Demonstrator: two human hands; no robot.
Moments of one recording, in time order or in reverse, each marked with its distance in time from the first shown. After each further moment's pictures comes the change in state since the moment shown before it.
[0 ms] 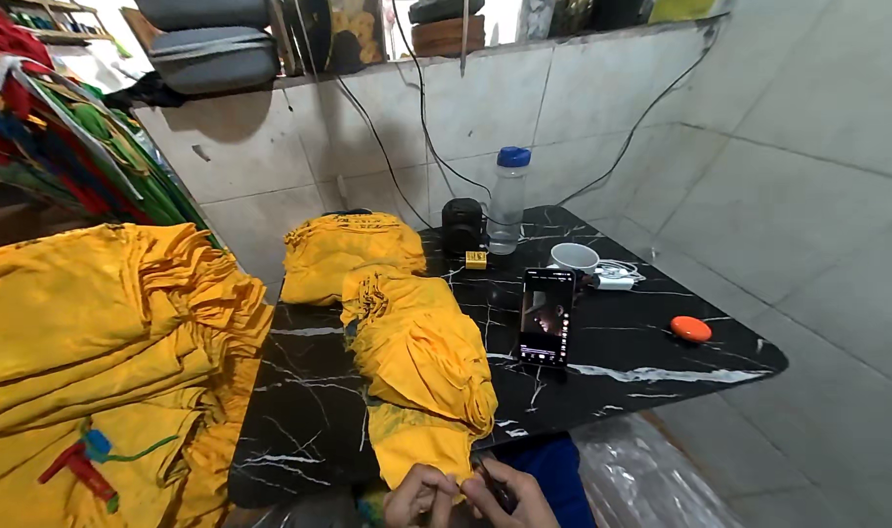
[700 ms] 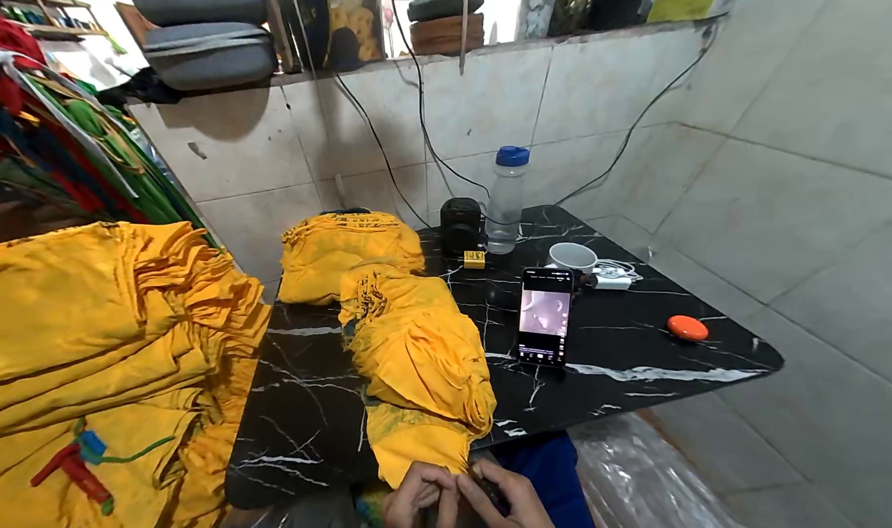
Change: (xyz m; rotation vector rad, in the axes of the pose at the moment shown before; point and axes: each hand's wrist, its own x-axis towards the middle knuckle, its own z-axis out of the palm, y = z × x) left_hand 0.002 0.007 0.003 0.011 -0.009 -0.010; right_hand 0.001 0.000 -0.001 -0.135 -0.042 0.017
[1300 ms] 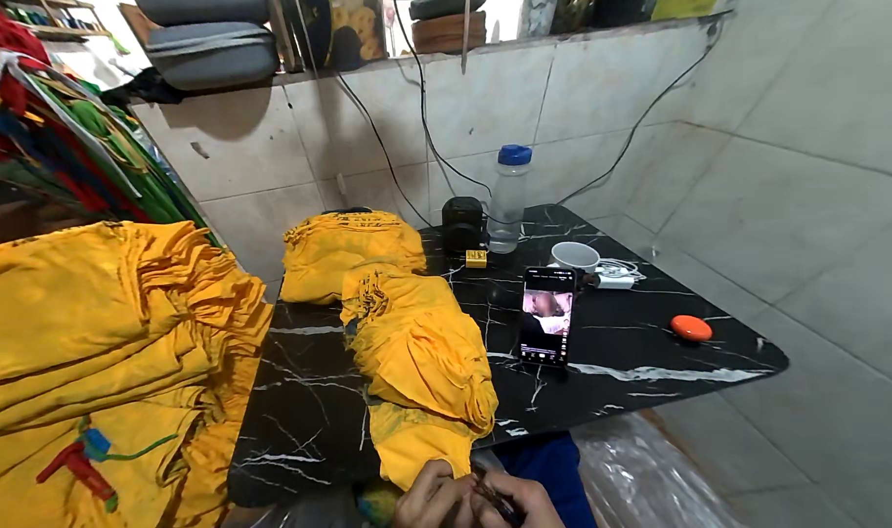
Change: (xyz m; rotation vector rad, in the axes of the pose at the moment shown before) left_hand 0.003 -0.003 -0.005 0.427 -0.190 0.250; right_hand -0.010 -0.010 -0.009 -0.069 0.015 -0.042
